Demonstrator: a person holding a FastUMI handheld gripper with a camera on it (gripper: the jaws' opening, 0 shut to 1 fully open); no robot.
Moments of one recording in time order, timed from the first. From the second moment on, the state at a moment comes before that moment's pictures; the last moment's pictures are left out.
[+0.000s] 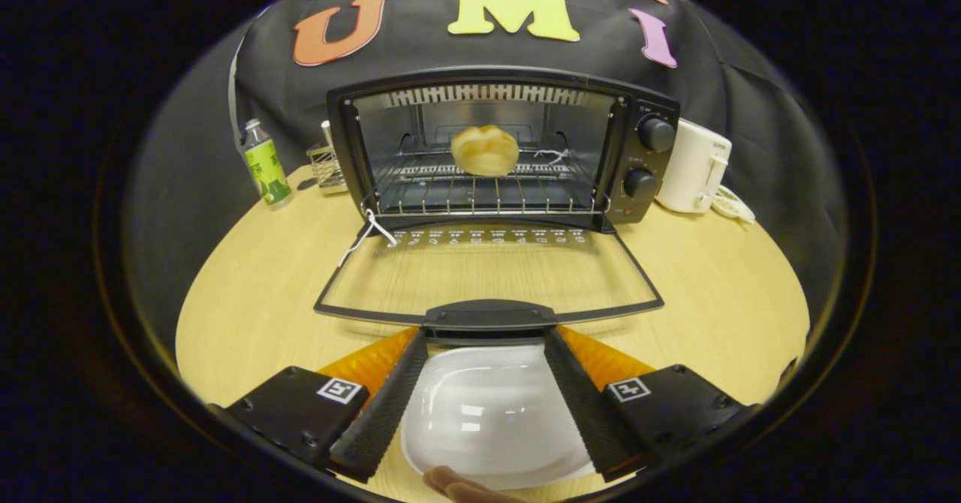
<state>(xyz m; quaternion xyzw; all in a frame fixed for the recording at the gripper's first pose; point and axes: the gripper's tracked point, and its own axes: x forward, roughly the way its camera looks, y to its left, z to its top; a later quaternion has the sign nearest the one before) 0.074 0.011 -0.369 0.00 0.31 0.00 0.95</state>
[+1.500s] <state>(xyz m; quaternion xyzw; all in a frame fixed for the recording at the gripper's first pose) 0.013 0.008 -0.121 -0.02 -0.03 -0.02 1.00</state>
